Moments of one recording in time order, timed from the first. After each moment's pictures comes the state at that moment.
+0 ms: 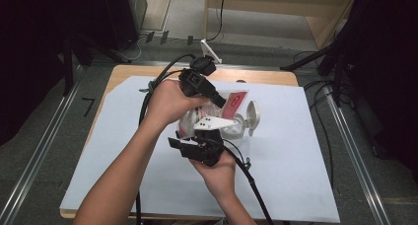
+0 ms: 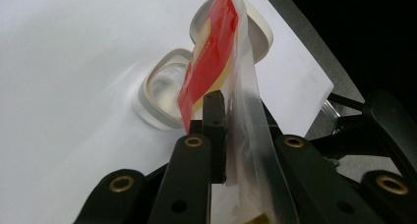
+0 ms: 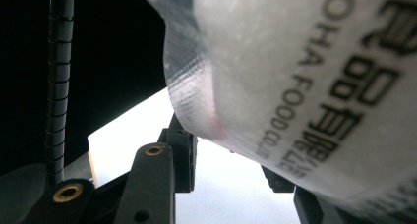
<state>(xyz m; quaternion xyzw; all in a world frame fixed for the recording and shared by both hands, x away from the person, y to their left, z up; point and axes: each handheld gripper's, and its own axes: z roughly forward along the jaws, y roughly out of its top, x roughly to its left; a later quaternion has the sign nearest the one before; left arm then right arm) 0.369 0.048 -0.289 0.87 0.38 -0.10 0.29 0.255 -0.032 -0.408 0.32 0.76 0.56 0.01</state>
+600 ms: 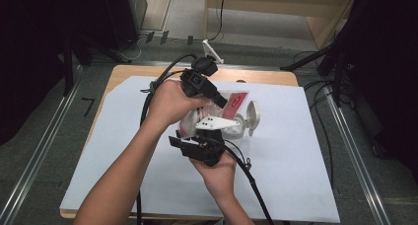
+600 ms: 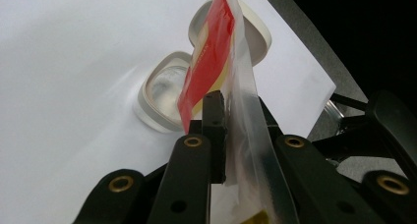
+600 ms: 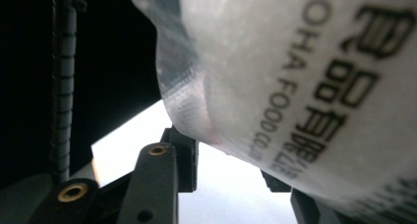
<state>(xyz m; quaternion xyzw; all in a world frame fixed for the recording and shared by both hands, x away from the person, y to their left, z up) 0.367 0.043 -0.287 0.87 0.38 -0.09 0.29 0.254 -0.034 -0.407 0.33 0.75 0.57 0.00</state>
